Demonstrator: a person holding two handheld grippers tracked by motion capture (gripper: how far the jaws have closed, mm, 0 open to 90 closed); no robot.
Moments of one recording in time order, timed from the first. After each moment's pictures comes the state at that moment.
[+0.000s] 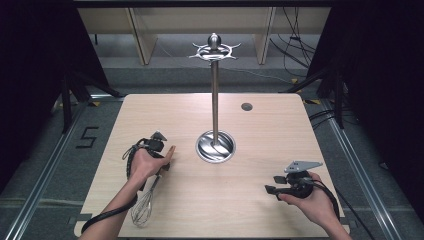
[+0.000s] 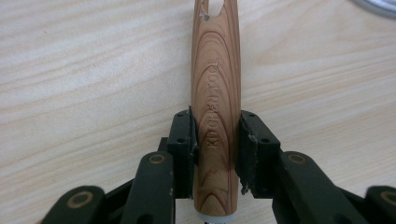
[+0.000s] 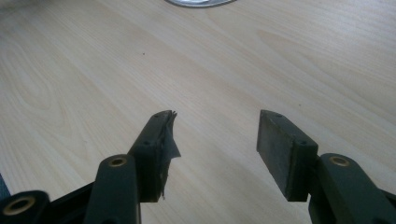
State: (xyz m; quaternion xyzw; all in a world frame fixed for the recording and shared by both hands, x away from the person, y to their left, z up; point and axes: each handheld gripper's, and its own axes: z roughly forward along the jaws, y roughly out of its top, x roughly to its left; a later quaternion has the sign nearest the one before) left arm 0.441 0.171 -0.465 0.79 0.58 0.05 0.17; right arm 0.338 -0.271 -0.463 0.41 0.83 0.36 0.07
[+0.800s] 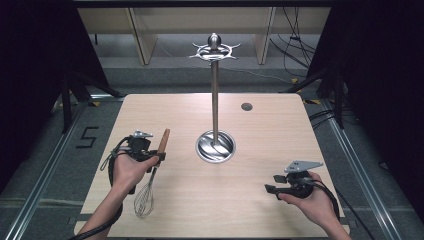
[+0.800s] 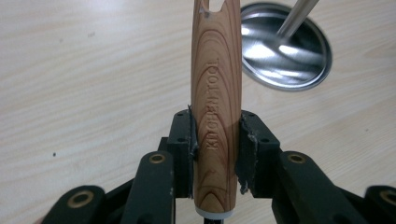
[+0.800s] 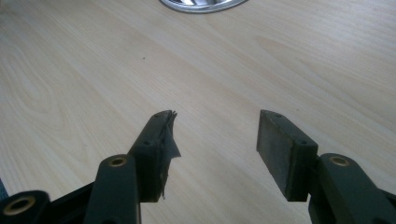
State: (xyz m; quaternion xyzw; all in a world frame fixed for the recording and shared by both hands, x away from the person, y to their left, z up) left arm 0.393 0.190 -0.413 0.76 0.52 0.14 0.35; right arm 0.338 -0.271 -0.462 0.41 0.83 0.36 0.08
